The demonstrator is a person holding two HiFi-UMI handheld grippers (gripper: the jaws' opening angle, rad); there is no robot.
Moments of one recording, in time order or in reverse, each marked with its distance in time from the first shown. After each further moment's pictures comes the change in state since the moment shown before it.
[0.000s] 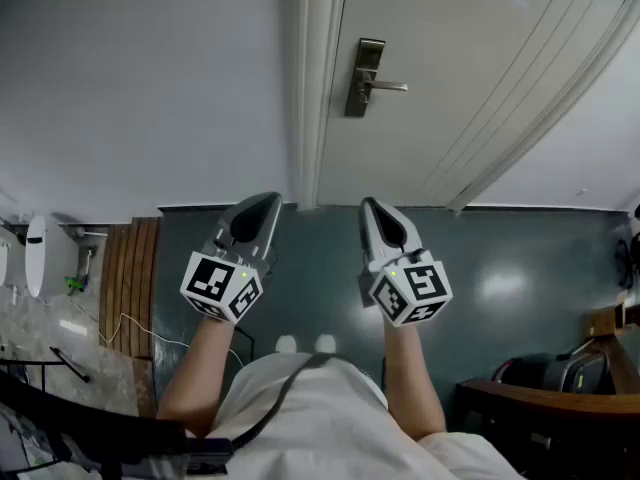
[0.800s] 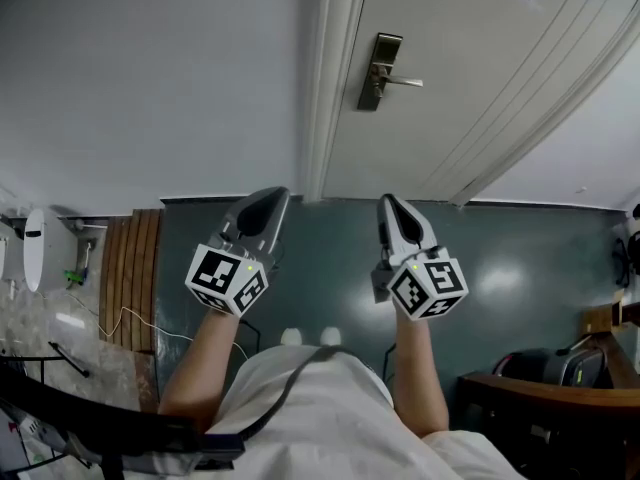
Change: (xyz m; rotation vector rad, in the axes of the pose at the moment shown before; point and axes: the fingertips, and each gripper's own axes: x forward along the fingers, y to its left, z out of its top) left arm -0.022 0.027 -0.005 -0.036 -0.008 -0.005; right arm 0.008 0.007 -0.009 0.051 0.005 -0.022
